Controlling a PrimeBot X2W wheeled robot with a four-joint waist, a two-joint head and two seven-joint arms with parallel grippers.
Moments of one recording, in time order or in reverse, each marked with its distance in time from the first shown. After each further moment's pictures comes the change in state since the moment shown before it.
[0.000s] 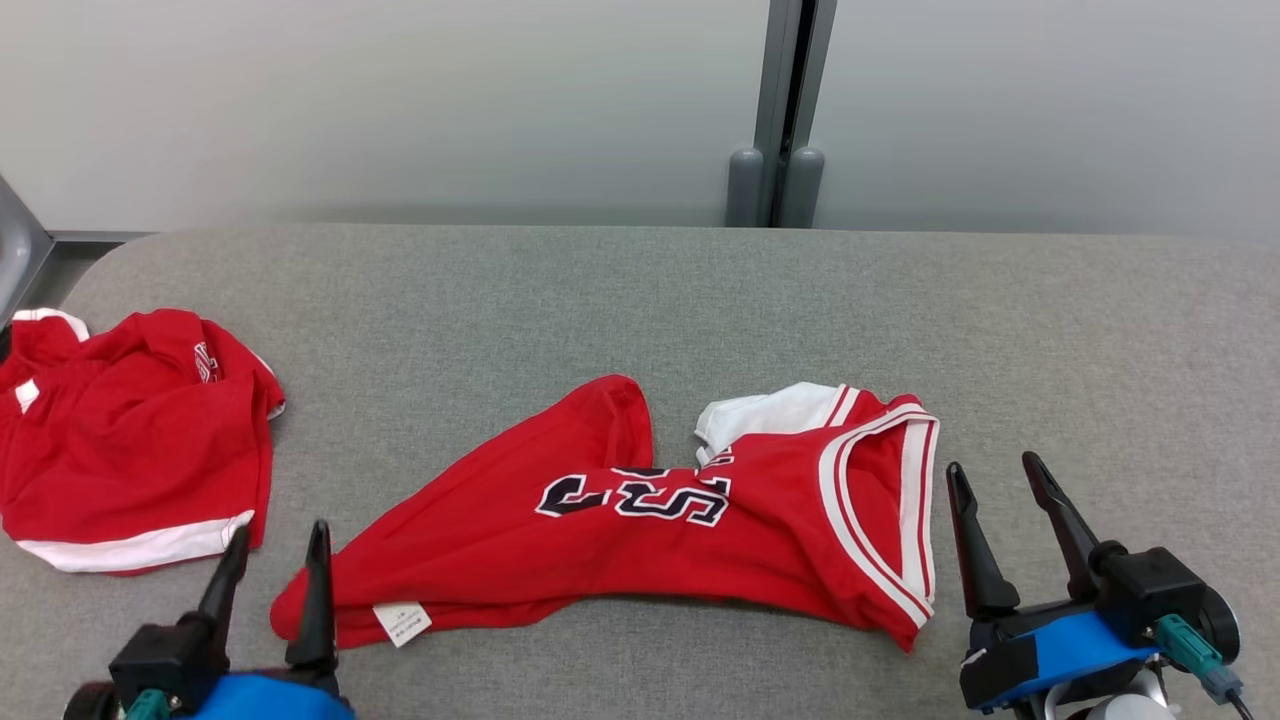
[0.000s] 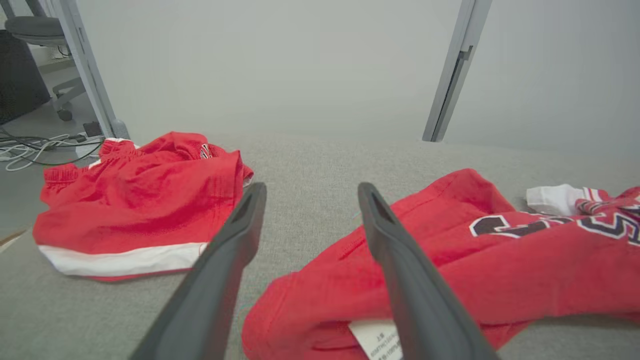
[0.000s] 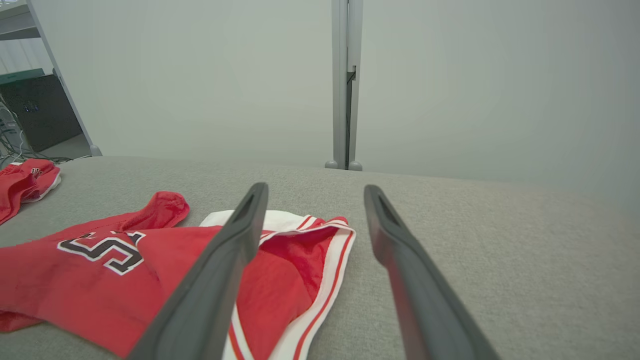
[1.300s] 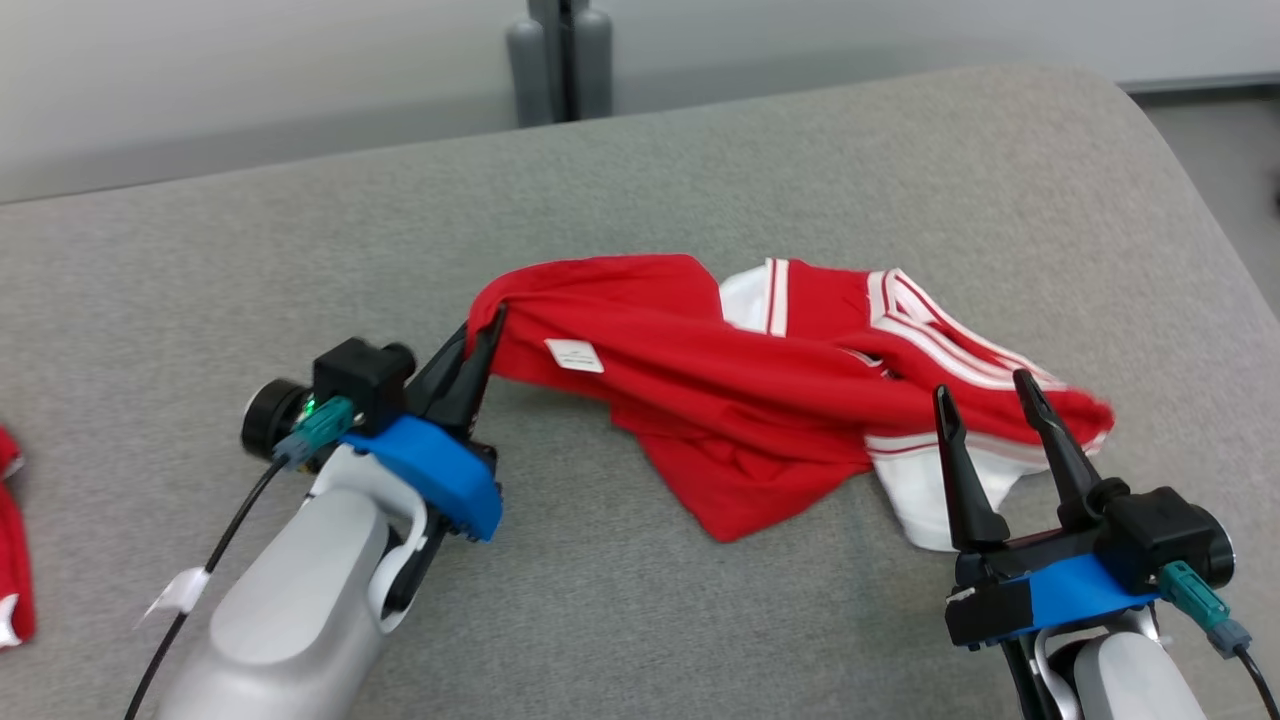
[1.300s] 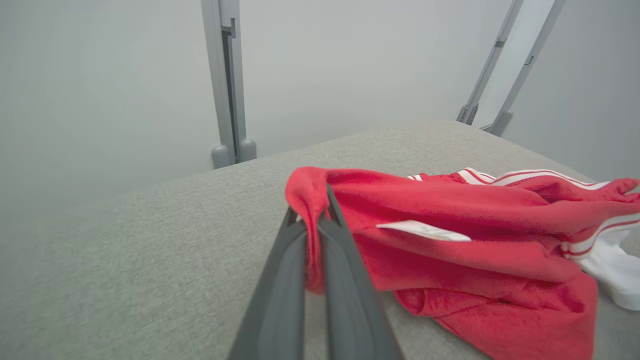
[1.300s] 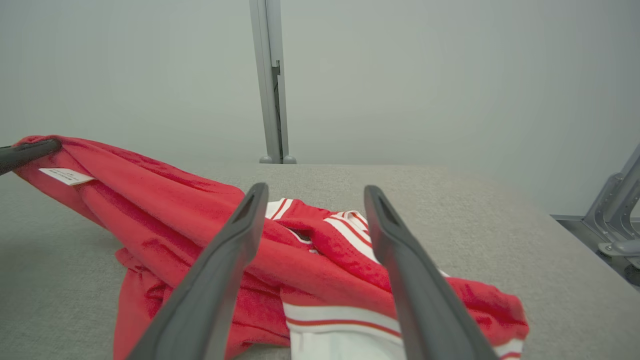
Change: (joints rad) left arm -0.647 -0.011 -0.552 0.359 -0.224 -0.069 0.000; right arm -0.088 0.000 0.029 -0.072 0.008 0.000 0.000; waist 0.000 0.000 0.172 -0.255
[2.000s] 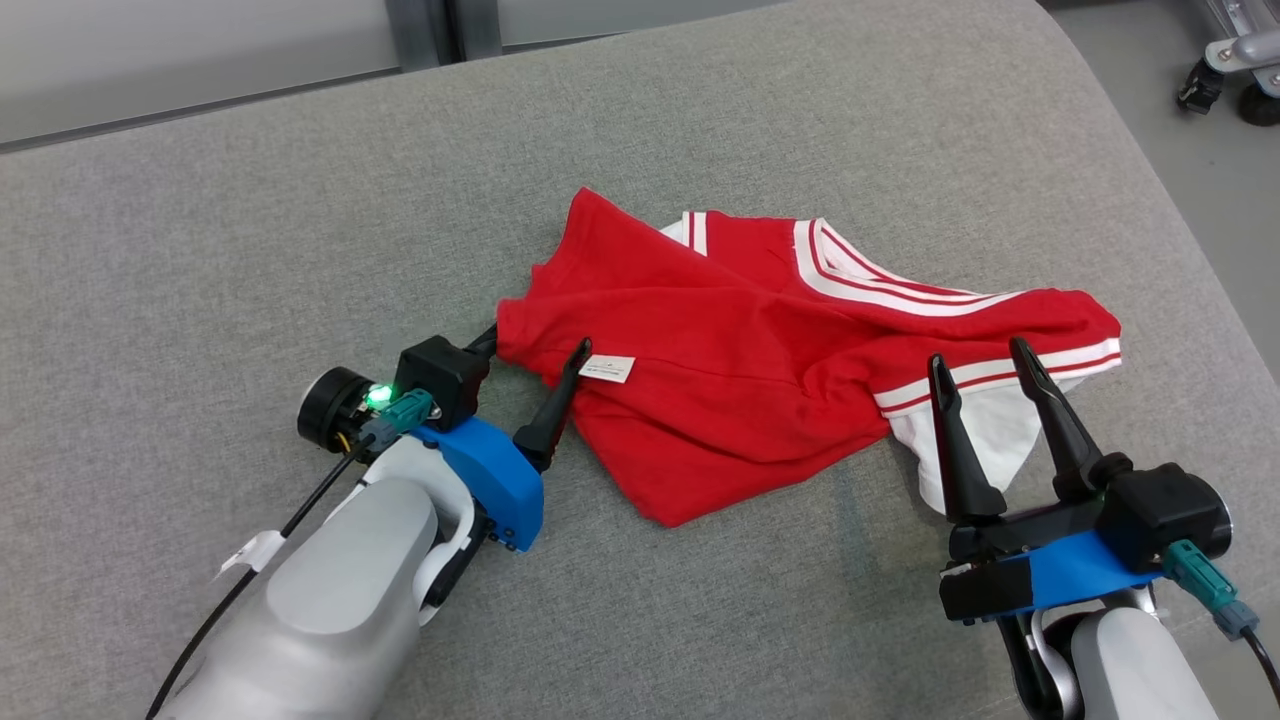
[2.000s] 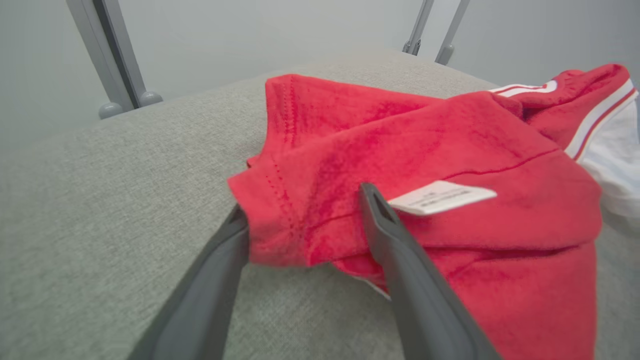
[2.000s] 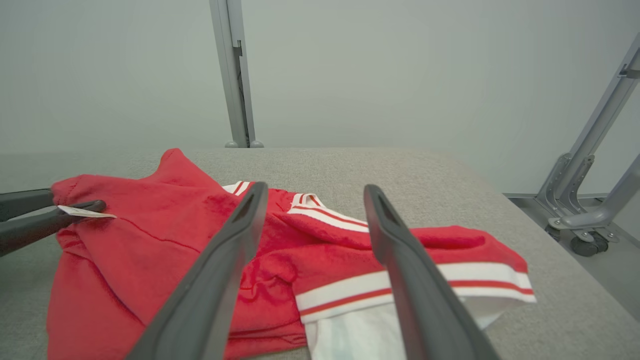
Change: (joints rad) left arm -0.073 -0.021 -0.167 0.101 -0.034 0.000 0.000; right arm -0.032 0.000 0.016 -0.018 0.007 0.000 0.000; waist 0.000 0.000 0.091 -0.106
